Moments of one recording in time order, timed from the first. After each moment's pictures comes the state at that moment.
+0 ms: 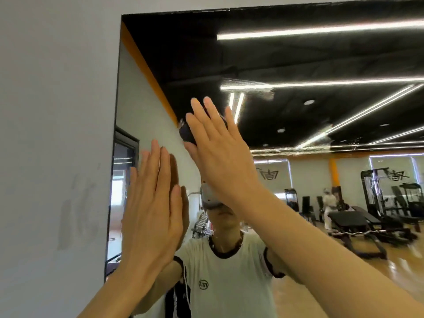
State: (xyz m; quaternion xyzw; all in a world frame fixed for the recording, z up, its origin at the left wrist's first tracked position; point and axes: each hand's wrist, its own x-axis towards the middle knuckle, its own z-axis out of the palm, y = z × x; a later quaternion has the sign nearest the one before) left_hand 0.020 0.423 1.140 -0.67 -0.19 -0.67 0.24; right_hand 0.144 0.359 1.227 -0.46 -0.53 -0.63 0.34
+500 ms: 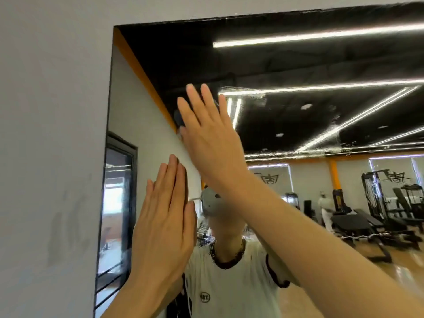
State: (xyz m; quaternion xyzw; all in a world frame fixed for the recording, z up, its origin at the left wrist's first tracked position) left_hand 0.045 0.428 1.132 -0.68 -0.17 -0.65 0.30; right_hand 0.143 0.363 1.254 -0.45 -0.50 -0.65 0.35
